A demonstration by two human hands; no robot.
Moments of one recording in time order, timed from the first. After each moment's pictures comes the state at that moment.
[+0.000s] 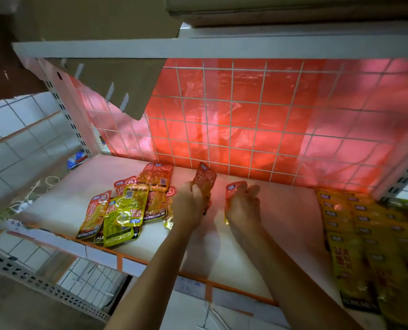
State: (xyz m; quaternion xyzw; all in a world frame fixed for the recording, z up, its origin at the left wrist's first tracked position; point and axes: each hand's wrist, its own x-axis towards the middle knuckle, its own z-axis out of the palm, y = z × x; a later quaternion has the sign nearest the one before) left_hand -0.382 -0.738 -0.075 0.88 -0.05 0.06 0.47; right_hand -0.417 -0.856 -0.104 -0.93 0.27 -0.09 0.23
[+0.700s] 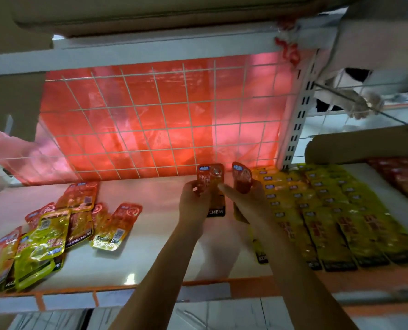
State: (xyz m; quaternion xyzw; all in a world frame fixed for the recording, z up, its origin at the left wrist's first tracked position) left_hand -0.476 -0.876 -0.065 0.70 -0.05 -0.20 0.68; right_hand -0.552 -0.971 -0.060 -0.66 0.33 -0.25 0.63
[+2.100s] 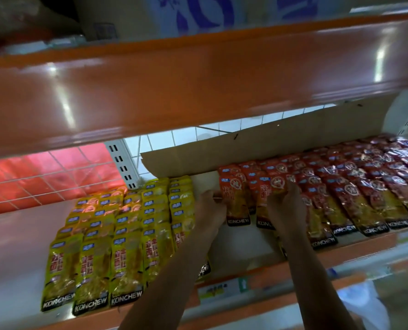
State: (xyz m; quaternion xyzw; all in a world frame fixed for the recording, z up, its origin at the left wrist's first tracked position) left_hand -0.726 -1.248 -0.095 0.81 -0.21 -0.21 0.51; right_hand -0.860 -1.315 -0.057 -0.67 0.53 -0.32 0.41
